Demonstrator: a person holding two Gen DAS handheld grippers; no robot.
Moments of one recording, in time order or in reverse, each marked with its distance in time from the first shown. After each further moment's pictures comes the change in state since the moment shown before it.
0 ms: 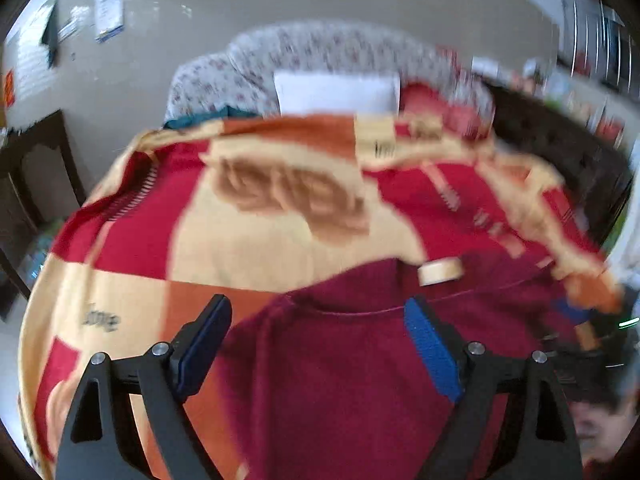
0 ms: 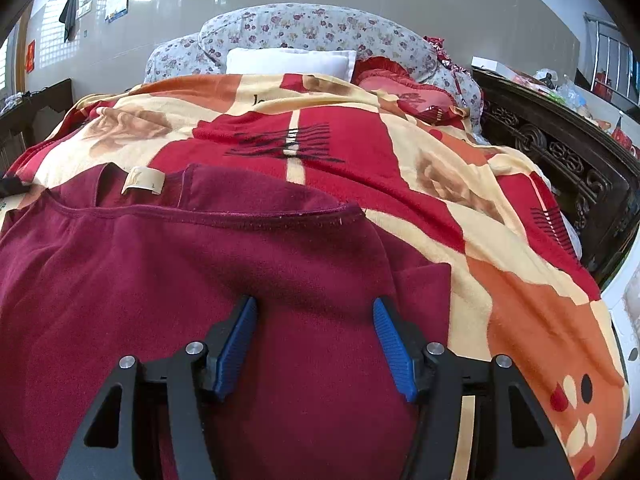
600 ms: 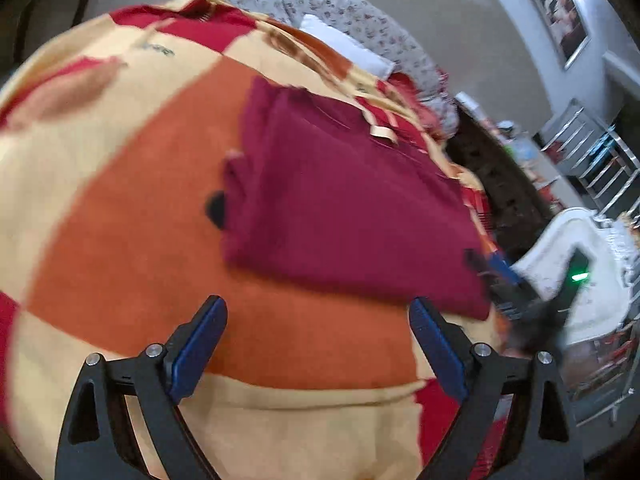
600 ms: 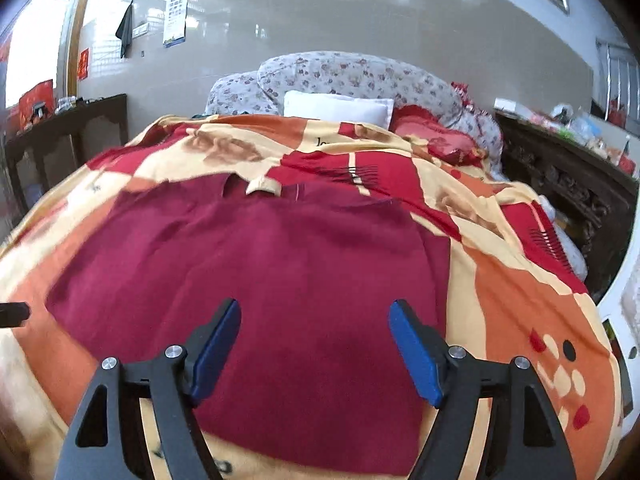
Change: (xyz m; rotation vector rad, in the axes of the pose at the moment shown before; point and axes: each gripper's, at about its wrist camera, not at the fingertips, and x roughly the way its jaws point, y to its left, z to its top) left arm -0.081 0.029 -0.207 -0.378 0.120 -0.335; right arm -0.111 0.034 -0.074 -0.063 -0.151 0.087
